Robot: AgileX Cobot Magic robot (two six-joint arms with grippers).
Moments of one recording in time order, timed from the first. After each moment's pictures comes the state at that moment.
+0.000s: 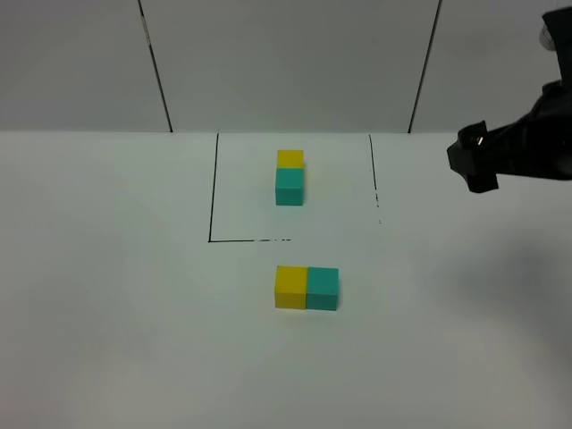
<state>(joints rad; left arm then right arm) 0.06 -0.01 -0.51 -0.23 1.08 0.25 0.27 1.35 -1.12 -0.06 0.56 0.05</state>
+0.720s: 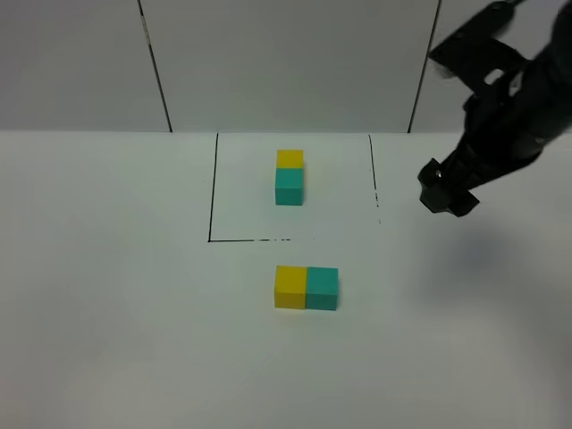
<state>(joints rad) 0.06 -0.01 -0.51 -0.23 1.08 0.25 0.35 1.70 -1.56 -0.06 1.07 -0.42</state>
